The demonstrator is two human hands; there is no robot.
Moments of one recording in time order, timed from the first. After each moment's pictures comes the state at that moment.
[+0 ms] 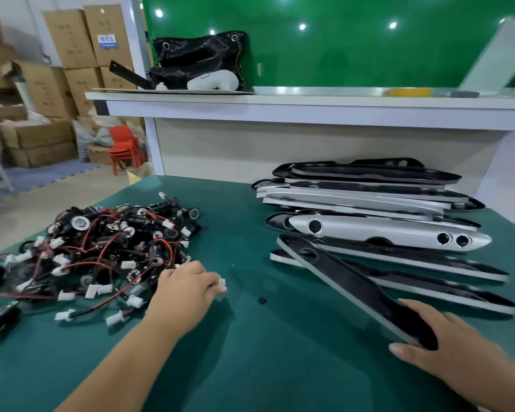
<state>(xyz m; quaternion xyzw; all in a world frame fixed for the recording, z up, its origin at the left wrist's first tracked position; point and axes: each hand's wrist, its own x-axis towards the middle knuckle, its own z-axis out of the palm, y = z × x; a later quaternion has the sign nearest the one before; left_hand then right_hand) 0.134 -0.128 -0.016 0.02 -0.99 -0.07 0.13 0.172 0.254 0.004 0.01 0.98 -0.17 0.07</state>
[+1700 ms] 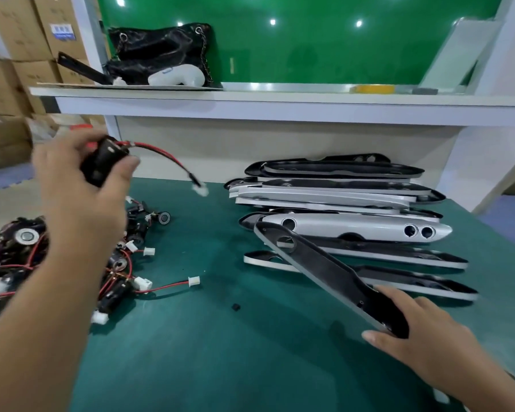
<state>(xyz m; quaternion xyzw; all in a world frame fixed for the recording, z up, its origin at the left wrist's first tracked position) 0.116 -0.138 0.108 -0.03 -0.75 -0.37 0.55 0.174 0.253 0.012 0.04 0.99 -0.15 0.03</state>
